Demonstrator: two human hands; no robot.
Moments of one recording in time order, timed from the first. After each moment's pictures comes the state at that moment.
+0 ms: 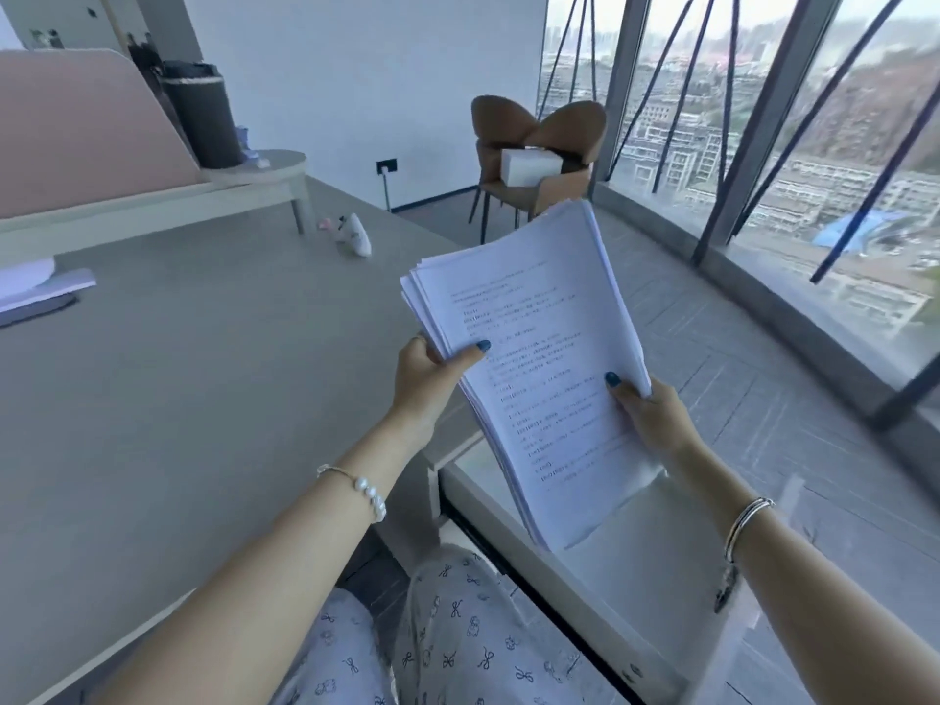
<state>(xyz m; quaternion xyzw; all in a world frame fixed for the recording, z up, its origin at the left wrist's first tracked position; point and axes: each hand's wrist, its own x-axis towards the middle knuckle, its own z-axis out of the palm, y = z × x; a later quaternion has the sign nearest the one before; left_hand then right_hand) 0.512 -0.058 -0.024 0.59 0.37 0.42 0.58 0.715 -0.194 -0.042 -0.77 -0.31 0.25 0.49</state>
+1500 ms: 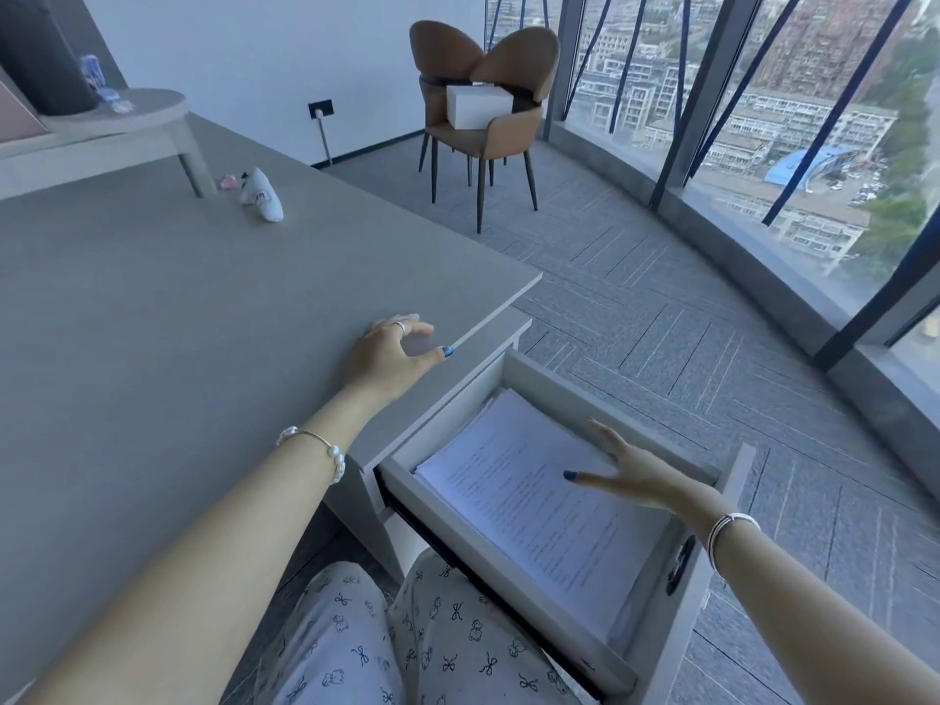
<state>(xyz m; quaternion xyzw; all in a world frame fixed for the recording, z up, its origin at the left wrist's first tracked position) 0.571 -0.004 -0.066 0.82 0.43 0.24 0.28 0.794 -0.230 -0.145 -0.83 -0.43 0.34 0.09</state>
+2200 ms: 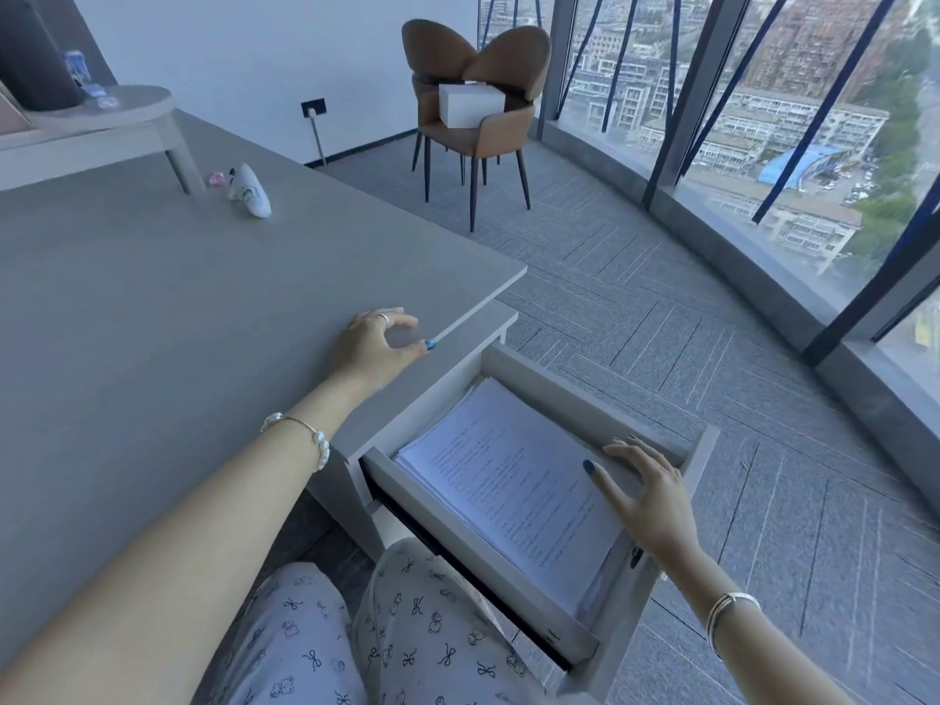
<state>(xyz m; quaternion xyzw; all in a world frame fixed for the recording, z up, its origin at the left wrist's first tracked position) 0.571 -0.005 -0.068 0.82 0.44 0.24 0.28 0.766 -0.285 -0.167 -0.84 -0.41 0.04 0.35</state>
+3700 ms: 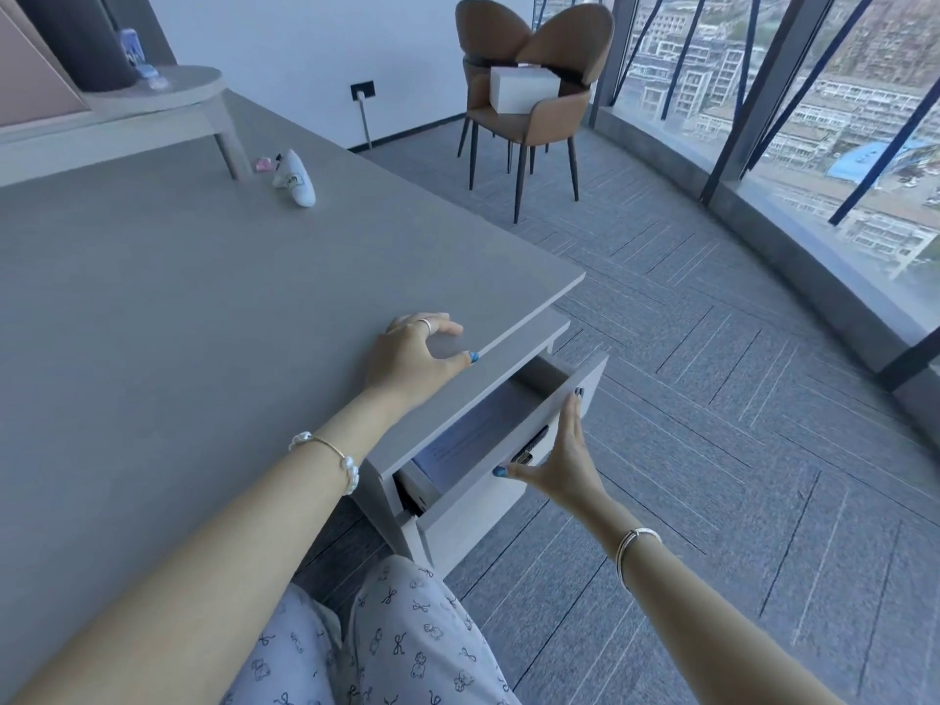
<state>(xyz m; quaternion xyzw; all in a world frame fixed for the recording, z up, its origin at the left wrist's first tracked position) 0.572 -0.003 -0.066 0.82 0.44 0.25 0.27 0.719 -0.141 -0.181 -0.78 -0.46 0.25 0.34</state>
